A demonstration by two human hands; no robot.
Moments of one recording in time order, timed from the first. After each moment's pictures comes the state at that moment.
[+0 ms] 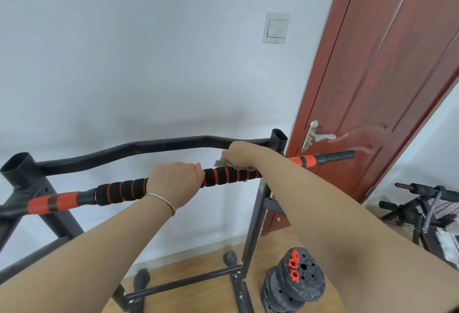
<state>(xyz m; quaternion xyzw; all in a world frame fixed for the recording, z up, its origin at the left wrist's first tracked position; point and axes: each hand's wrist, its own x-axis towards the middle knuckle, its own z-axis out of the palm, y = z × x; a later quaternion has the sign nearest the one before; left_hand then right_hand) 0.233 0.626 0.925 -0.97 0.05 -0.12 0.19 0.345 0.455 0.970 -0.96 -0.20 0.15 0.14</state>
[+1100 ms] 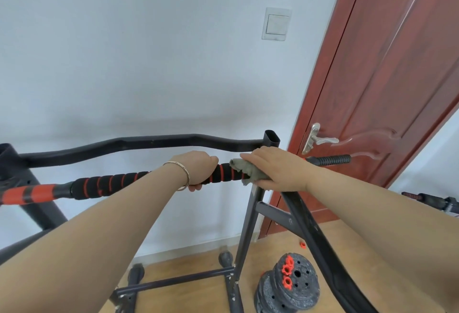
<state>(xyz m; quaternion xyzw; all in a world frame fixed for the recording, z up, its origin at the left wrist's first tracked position) 0.283 0.561 0.961 -0.95 -0.13 0.14 -0.23 0.360 0.316 0.951 -0.83 -0.55 -0.09 -0.05</state>
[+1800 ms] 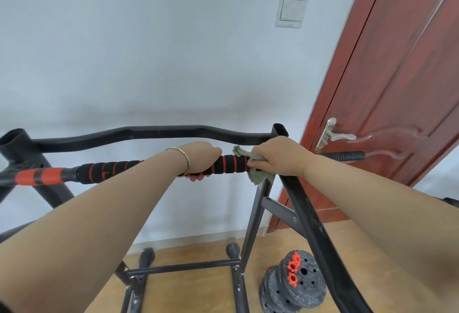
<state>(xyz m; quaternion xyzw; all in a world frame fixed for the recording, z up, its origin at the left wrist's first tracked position) 0.290 0.565 0.963 -0.94 -0.13 0.18 -0.26 0.383 0.337 0.952 -0.85 -0.52 -0.10 -0.05</state>
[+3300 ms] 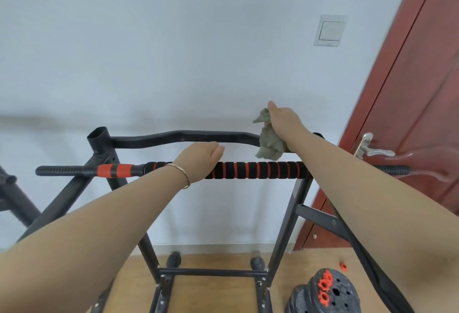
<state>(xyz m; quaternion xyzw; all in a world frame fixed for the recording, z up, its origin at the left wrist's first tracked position) 0.209 0.642 0.958 -0.98 -0.07 -0.09 -0.19 0.350 0.451 1.017 -0.84 -0.14 0.05 0.52</state>
